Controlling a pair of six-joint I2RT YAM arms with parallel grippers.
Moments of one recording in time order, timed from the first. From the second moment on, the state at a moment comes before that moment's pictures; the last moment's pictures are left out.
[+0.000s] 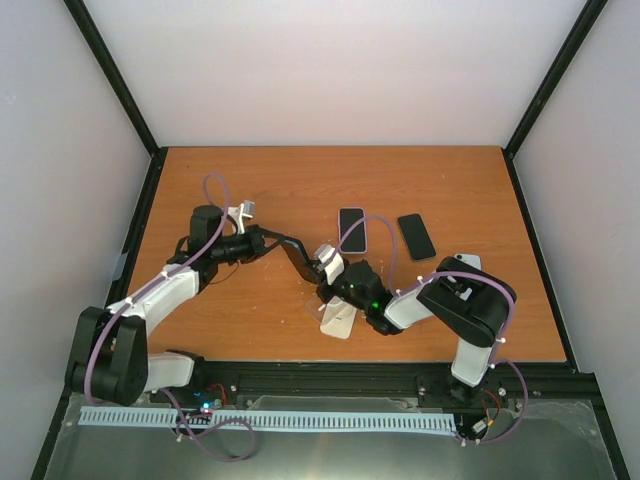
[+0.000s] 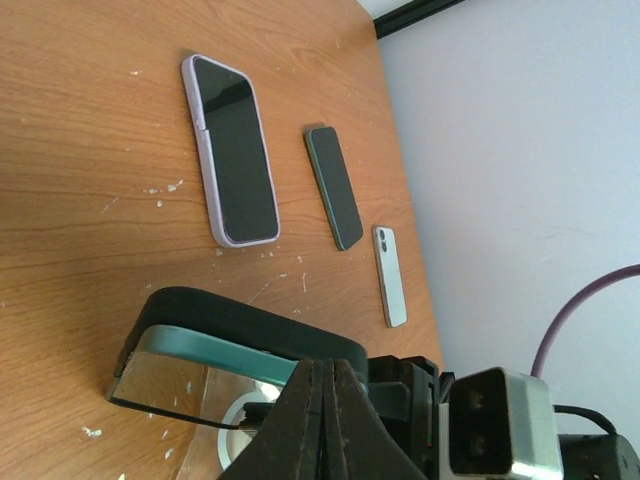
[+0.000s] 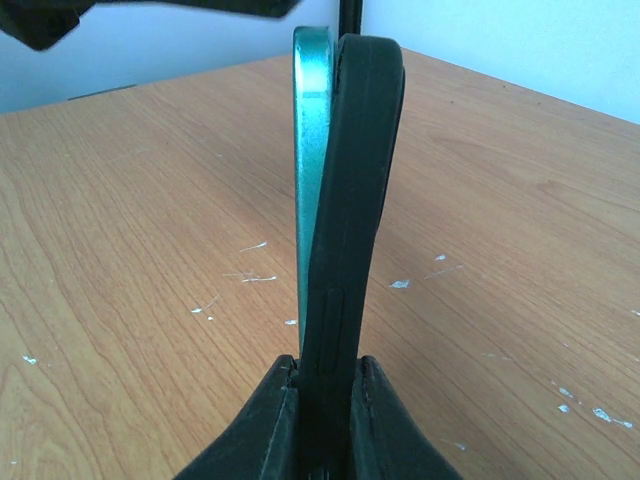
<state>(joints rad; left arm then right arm) -0.23 1.26 0.63 0.11 0.78 -0.76 0.92 1.79 0.53 1.02 0.01 -0.02</state>
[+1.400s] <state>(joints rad) -0.32 1.36 0.61 0.31 0.69 -0.81 0.92 1.79 0.51 1.04 0.02 -0.01</state>
